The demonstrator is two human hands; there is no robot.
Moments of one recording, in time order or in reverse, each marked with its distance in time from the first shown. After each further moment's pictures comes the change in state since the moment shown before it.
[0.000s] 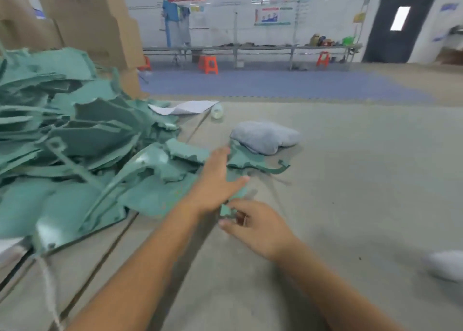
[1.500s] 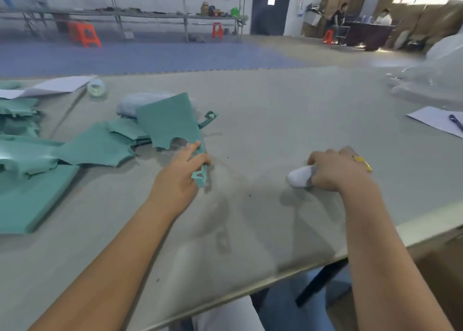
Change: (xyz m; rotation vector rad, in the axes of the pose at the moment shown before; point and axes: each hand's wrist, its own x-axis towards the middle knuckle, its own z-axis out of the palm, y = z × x) left_hand -0.029 0.056 0.109 0.140 -0.177 0.397; right_hand -0.168 0.073 -0.192 -0.699 0.023 1.136
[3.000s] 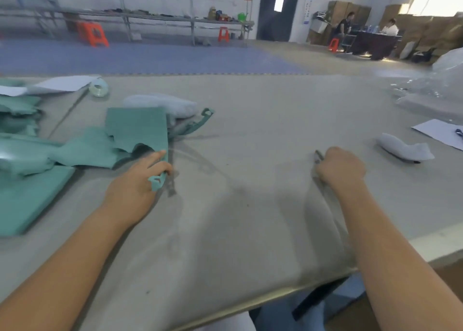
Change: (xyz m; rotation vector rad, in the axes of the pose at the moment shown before) left_hand -0.022 -0.050 -0.030 0.068 0.076 -0.075; right_hand 0.085 0.018 0.028 0.138 0.314 0.166
